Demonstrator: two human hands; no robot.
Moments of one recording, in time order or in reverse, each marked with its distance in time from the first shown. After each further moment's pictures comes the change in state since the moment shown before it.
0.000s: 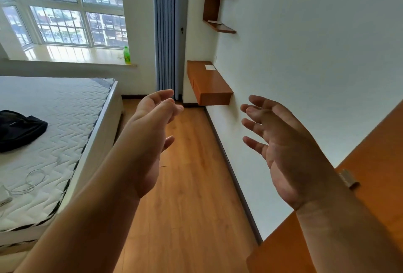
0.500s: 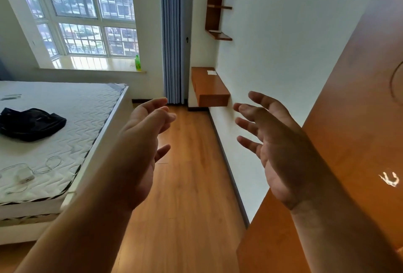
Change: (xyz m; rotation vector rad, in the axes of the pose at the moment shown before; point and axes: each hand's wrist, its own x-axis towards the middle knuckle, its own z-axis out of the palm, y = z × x) left_hand -0.189 0.000 0.086 -0.027 0.062 0.039; right_hand -0.128 -0.028 -0.136 0.092 -0.092 -0.046
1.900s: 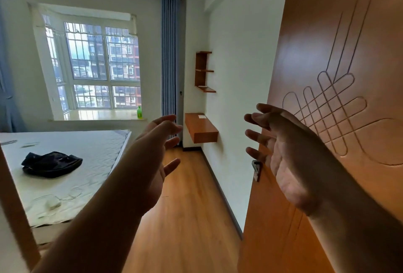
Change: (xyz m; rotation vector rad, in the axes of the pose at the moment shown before) left_hand -0.350 0.128 -0.112 -0.069 -0.137 0.069; right_hand -0.371 -0.175 0.025 0.059 0.080 -0.150
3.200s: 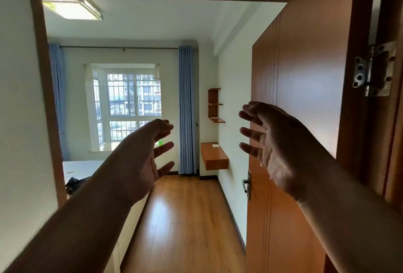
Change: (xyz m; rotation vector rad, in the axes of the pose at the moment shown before) left_hand -0.239 0.073 0.135 -0.023 0.119 0.065; right_hand -0.150 -0.148 -0.167 0.175 -0.118 -0.051
